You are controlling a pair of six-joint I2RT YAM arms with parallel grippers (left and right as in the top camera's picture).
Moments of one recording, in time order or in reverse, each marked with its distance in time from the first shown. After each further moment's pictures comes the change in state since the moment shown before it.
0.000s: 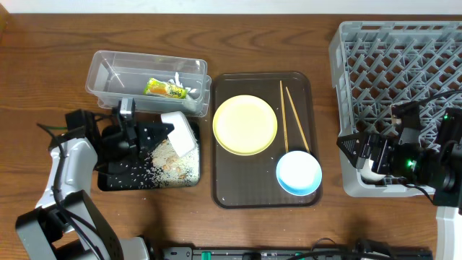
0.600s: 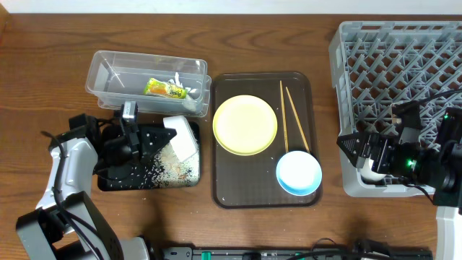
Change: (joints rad) left arm -0.011 -0.005 0.003 -0.150 -0.006 0.193; right arm 0.000 0.000 0.000 0.006 0.000 0.000
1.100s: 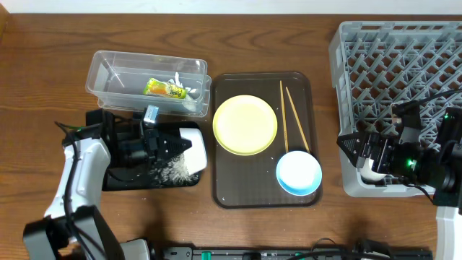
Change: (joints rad) left arm -0.129 -0.046 0.000 -0.046 -0.128 -0.023; right arm 0.000 0.000 0.000 0.004 0.000 0.000
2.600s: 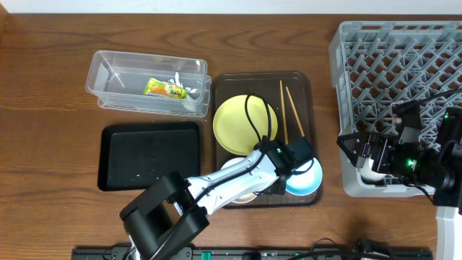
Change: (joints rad) left arm -1.278 0.389 0.397 0.129 -1.364 -1.051; right arm 0.000 0.000 0.000 0.002 0.000 0.000
